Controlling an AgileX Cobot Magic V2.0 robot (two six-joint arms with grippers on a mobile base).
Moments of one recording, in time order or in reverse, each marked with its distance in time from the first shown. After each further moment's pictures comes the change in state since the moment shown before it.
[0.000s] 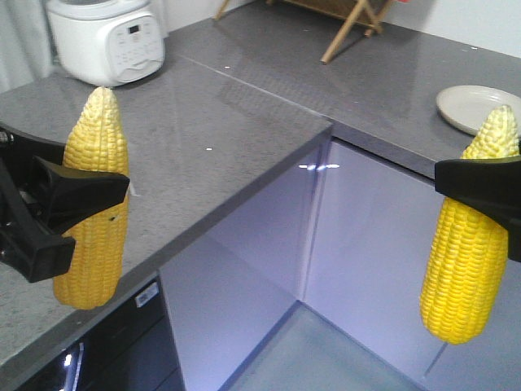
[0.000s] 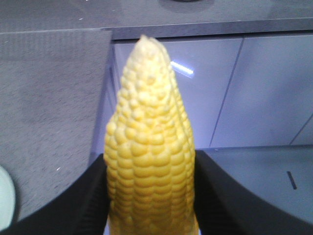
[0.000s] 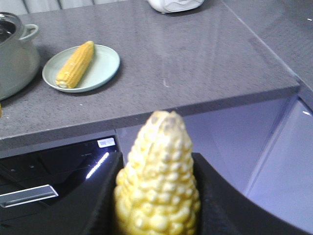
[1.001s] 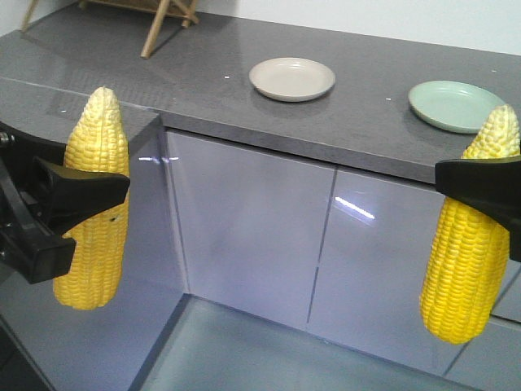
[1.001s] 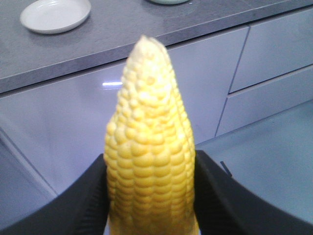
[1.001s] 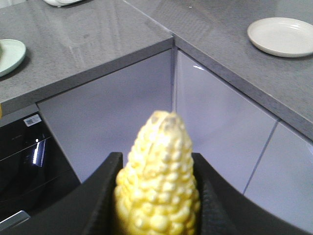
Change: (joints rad) left arm 0.000 0.000 0.000 0.000 0.000 0.000; right arm 0.000 0.000 0.000 0.000 0.000 0.001
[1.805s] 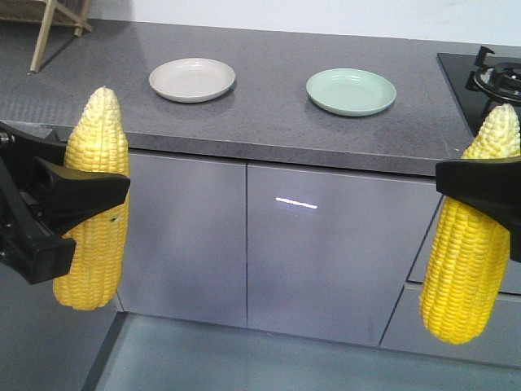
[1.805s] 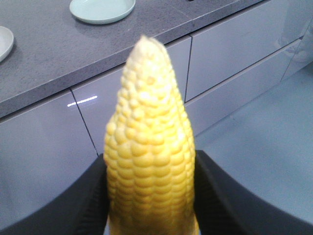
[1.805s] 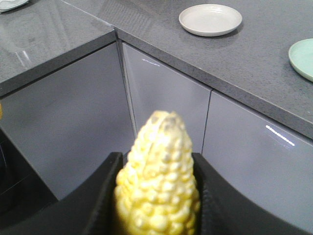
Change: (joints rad) left arm 0.000 0.000 0.000 0.000 0.000 0.000; right arm 0.000 0.000 0.000 0.000 0.000 0.000
